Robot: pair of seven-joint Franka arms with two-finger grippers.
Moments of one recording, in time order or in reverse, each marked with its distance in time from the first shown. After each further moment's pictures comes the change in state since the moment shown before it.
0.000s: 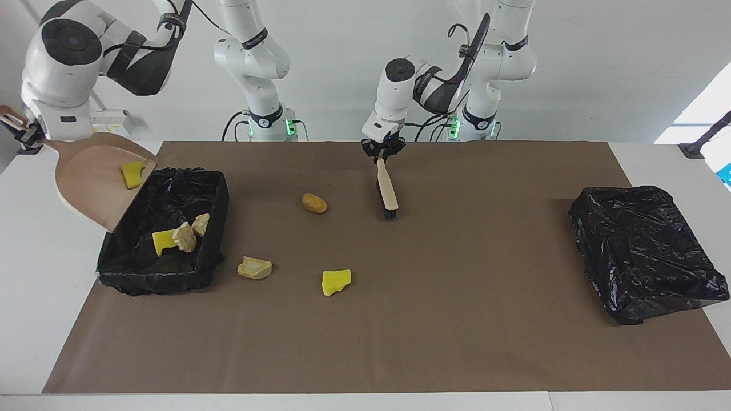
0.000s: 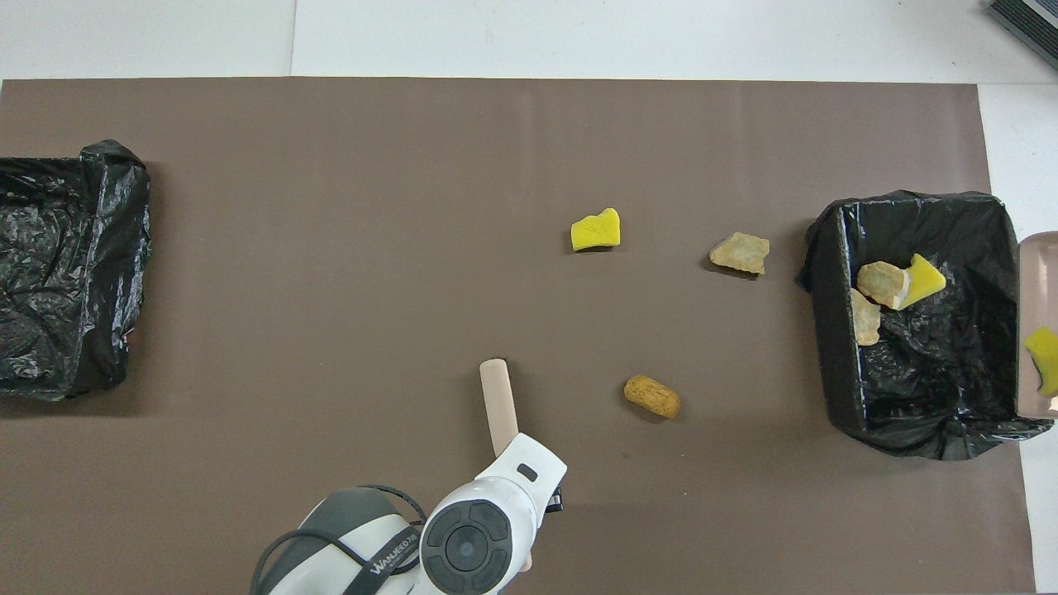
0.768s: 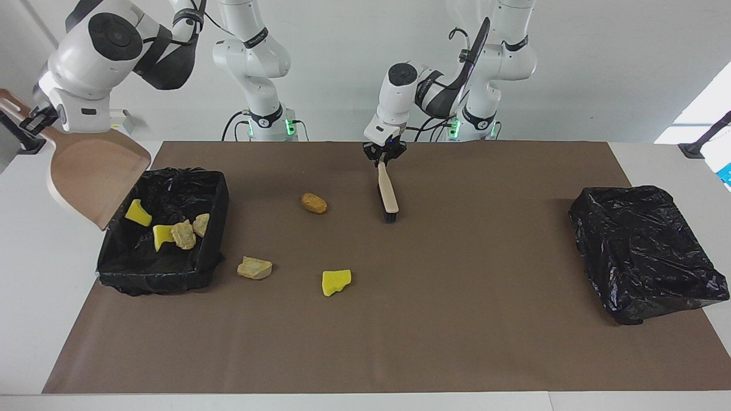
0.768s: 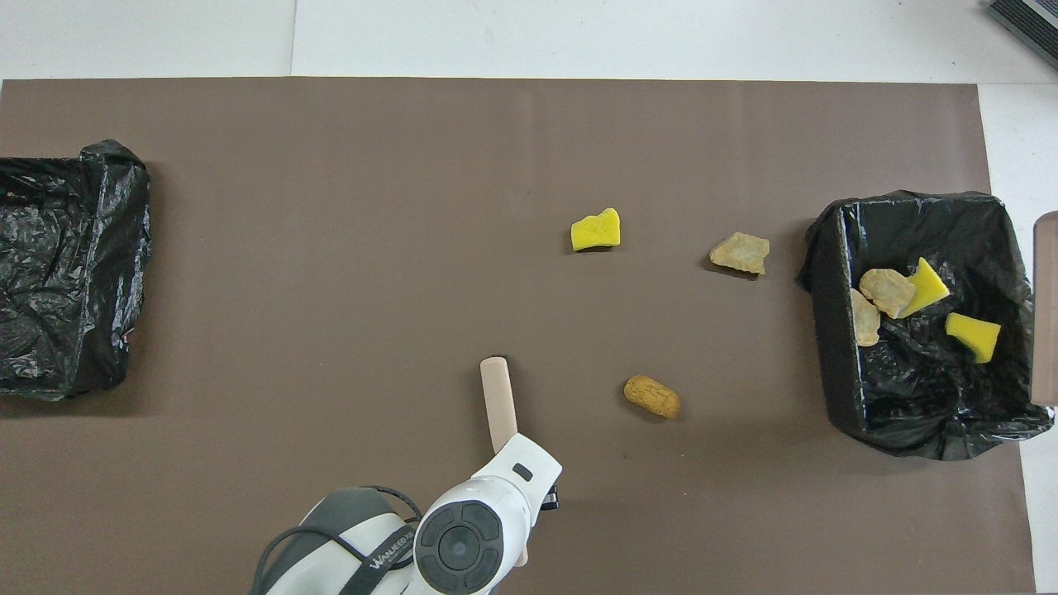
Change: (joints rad) left arm -0.001 0.014 0.002 -0.030 0.006 0.059 0.029; right arm 0.090 -0.025 0.002 0.006 -0.092 -0.057 0.050
